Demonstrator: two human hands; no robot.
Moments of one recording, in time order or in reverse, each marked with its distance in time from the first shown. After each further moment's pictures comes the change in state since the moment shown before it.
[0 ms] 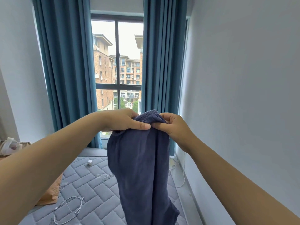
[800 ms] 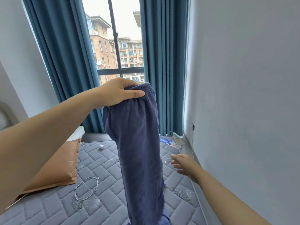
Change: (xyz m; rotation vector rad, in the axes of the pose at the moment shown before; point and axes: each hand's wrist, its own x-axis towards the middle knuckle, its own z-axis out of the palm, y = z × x) left_hand 0.016 0.000 -0.003 0.172 0.320 0.123; right_hand -0.082 0.185 -0.001 0.017 0.068 0.773
